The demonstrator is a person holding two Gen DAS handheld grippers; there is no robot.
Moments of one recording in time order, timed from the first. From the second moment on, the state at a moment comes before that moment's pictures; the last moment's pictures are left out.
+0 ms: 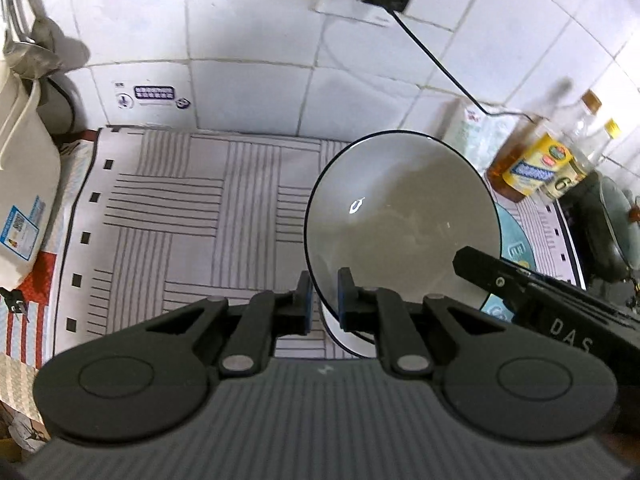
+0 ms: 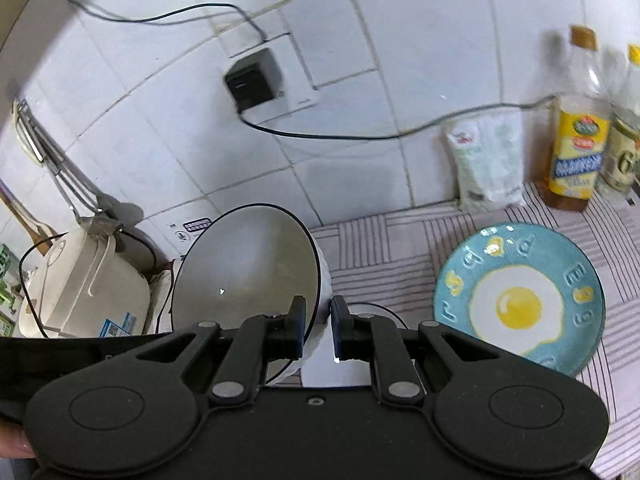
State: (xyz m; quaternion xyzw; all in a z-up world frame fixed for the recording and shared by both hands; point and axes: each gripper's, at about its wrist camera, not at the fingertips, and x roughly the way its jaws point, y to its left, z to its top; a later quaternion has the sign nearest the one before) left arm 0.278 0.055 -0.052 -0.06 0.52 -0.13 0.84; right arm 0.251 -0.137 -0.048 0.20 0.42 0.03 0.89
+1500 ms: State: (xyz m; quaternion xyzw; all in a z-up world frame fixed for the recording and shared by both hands) left arm 0.302 0.009 -0.133 -0.03 0.63 -0.13 0.77; right arm 0.260 -0.142 -0.128 0.10 0.48 -0.03 0.87
